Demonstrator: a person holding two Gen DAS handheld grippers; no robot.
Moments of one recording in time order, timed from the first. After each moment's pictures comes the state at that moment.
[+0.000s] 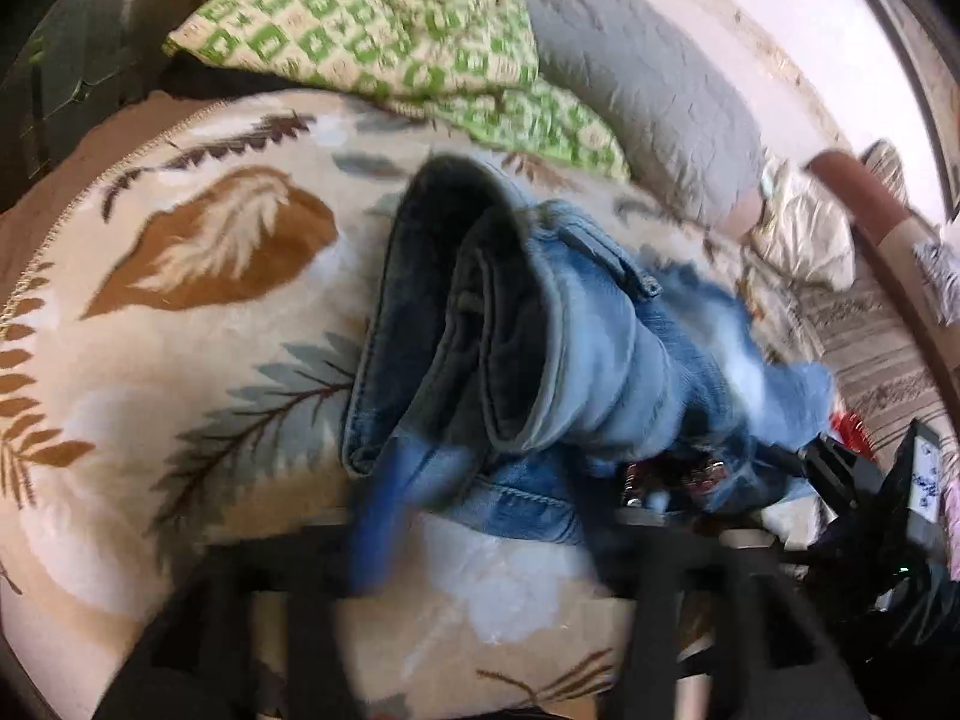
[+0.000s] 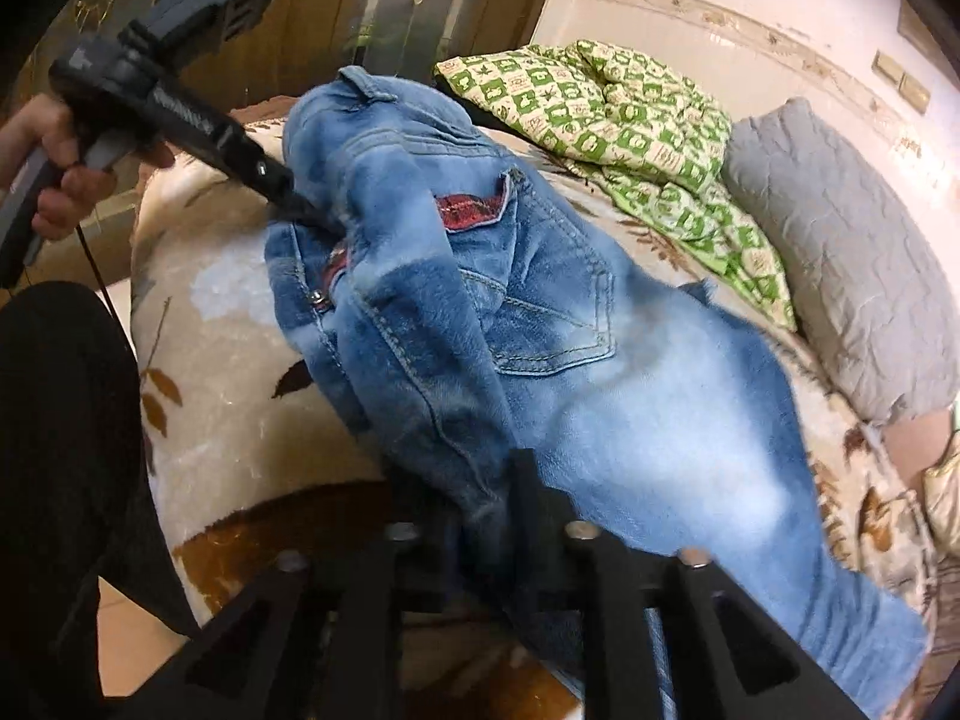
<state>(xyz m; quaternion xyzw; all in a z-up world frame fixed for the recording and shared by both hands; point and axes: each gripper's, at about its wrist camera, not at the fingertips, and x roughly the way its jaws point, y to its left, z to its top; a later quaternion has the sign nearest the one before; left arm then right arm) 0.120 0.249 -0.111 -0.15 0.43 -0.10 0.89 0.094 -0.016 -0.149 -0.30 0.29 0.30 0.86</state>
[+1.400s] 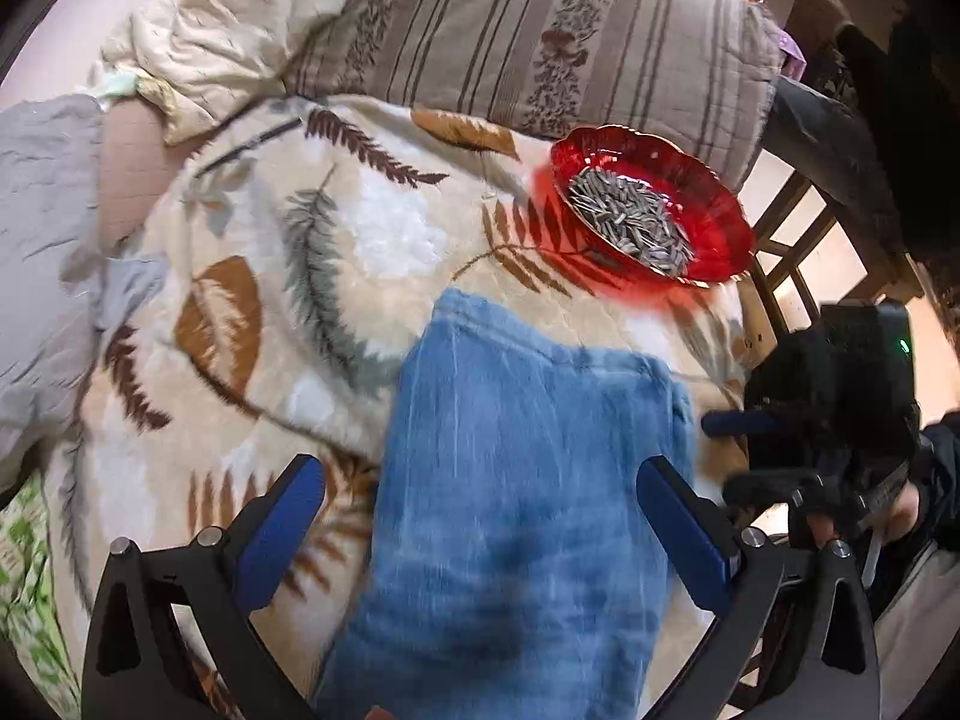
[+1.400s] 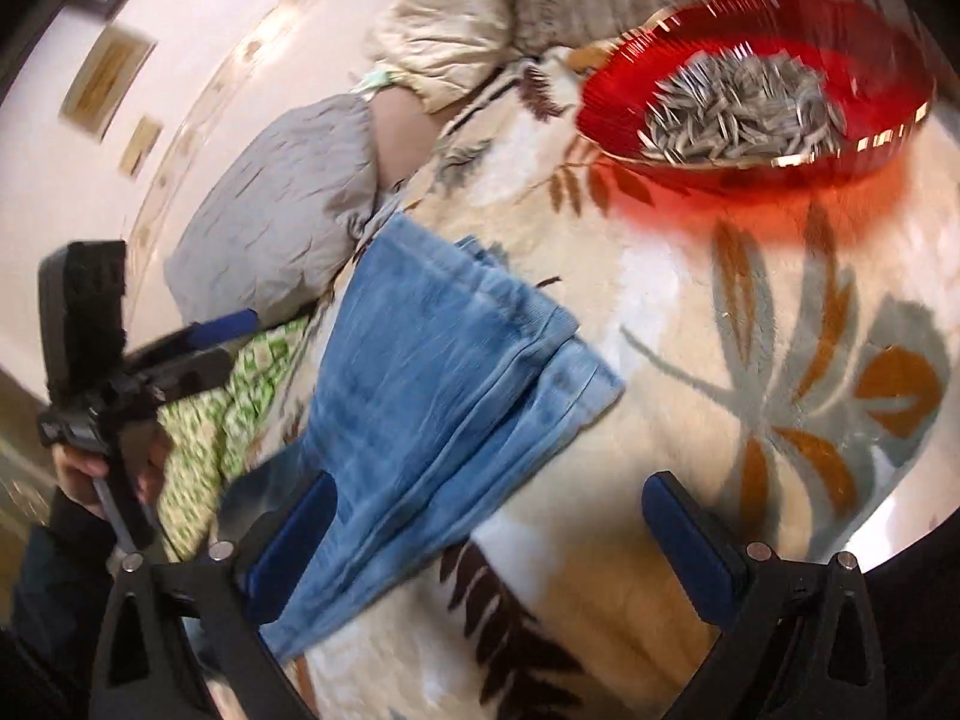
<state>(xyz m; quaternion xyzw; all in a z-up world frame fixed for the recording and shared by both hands) 0.250 -0.259 -0.058 0.32 0.44 -0.55 0.64 0.044 -0.374 -0.158 0.44 0.31 -0.05 0.84</state>
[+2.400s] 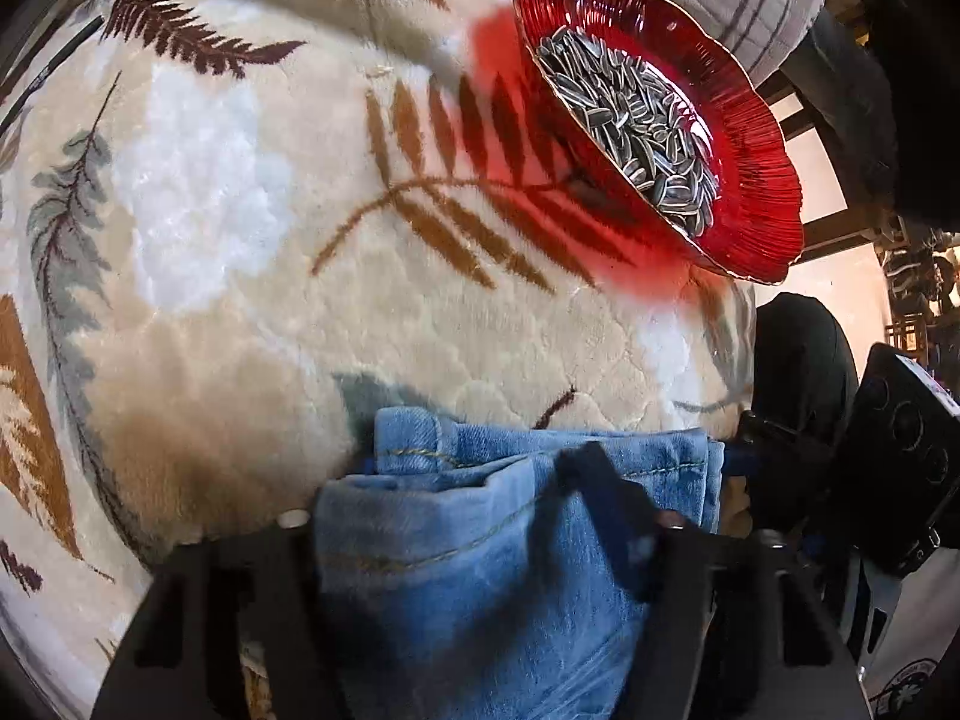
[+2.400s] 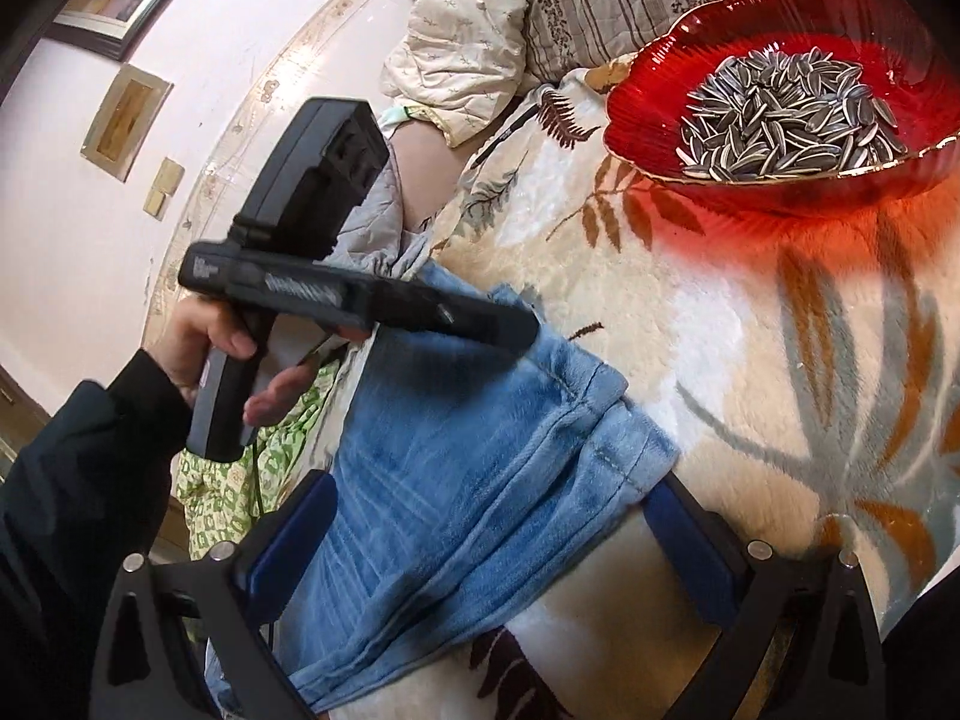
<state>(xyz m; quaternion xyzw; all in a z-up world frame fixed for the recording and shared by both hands) 0.262 -0.382 -0.149 0.39 0.56 -0.57 0.46 0.069 -0.375 -0.165 0.45 0.25 -0.05 0.85</state>
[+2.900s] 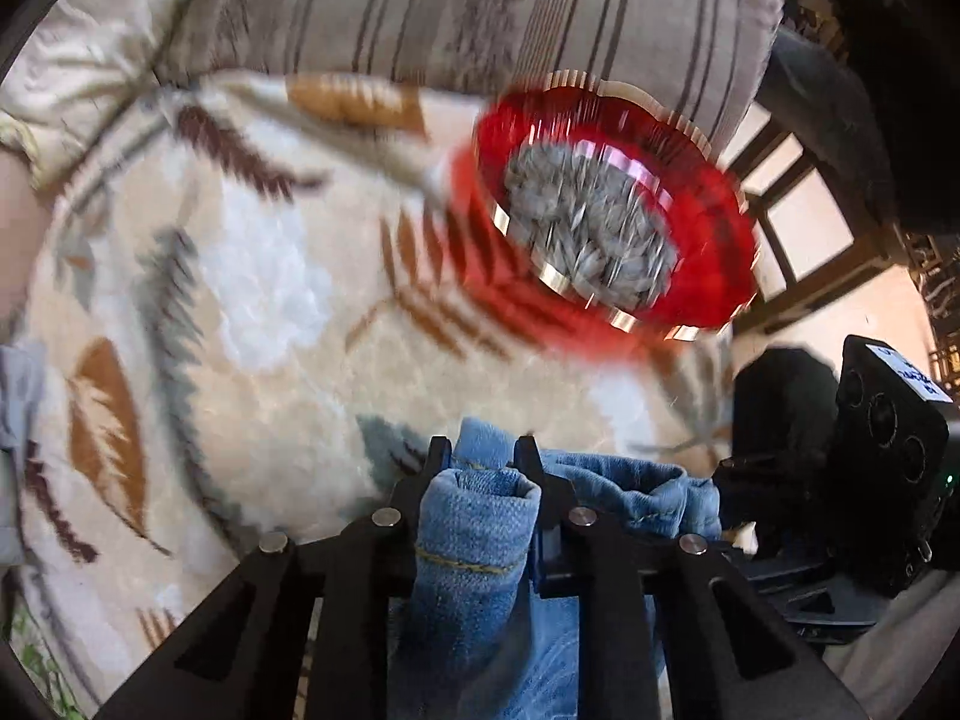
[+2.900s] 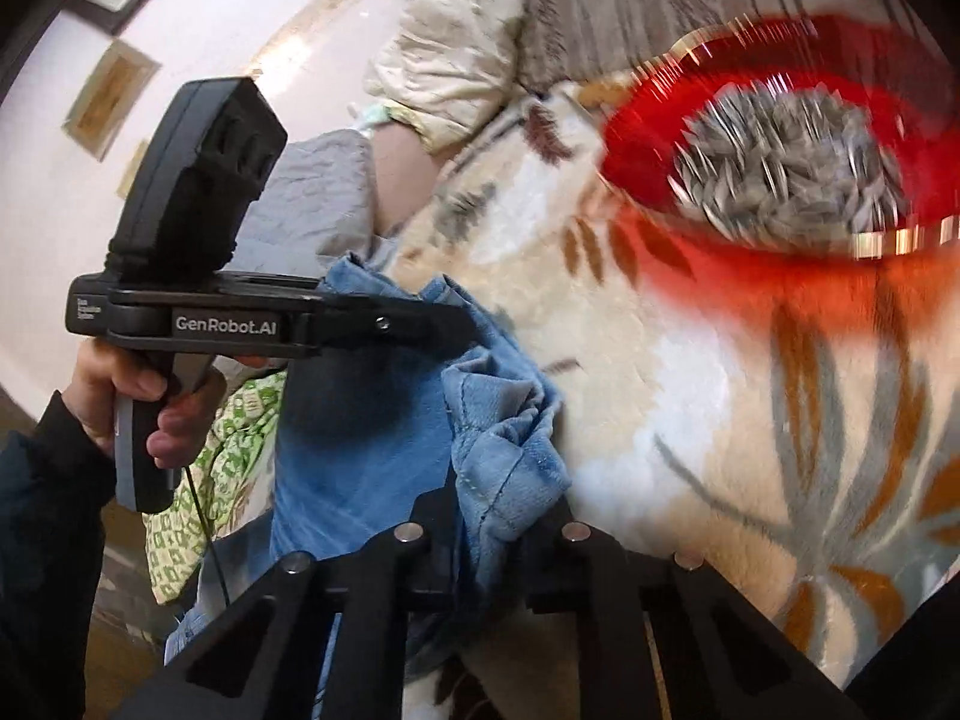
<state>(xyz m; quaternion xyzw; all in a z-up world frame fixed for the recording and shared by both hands) 0.229 -0.359 -0.078 0.37 0.46 -0.58 0.56 0.084 -0.385 -0.146 0.40 0.26 -0.07 0.88</state>
